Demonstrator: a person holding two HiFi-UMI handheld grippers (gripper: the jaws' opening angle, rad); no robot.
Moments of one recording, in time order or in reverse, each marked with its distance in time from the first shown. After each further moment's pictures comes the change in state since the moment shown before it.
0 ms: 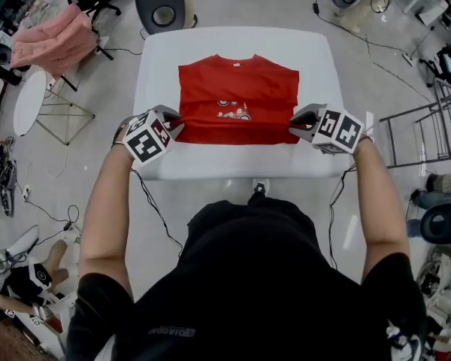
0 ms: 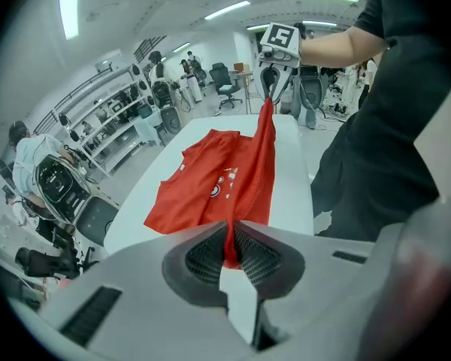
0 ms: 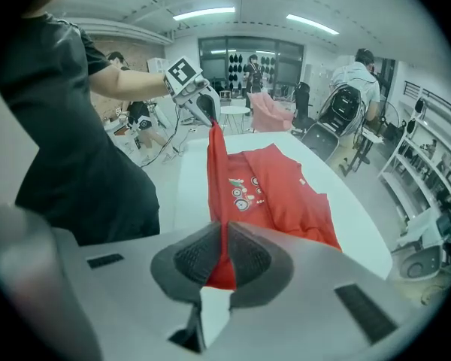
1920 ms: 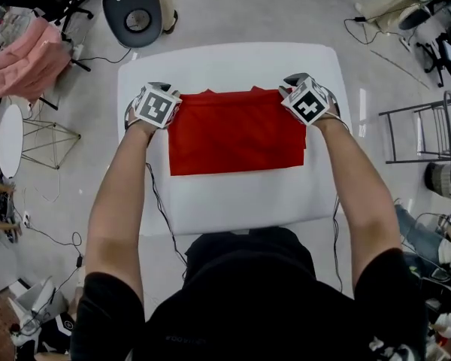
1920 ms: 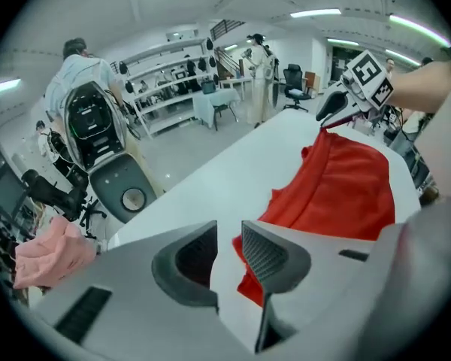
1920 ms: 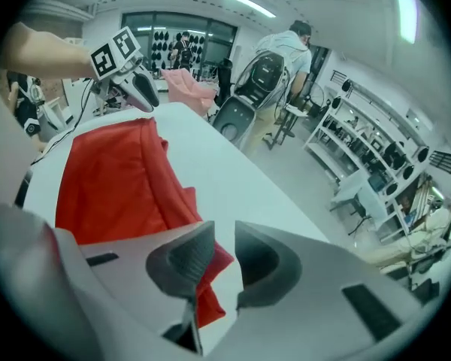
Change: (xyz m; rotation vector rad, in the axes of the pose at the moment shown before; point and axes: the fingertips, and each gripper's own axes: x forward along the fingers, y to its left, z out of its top) left arm 0.163 0.272 0.009 -0.429 0.006 0.170; right arm 0.100 -0.308 -0.022 0.282 0.137 -0.474
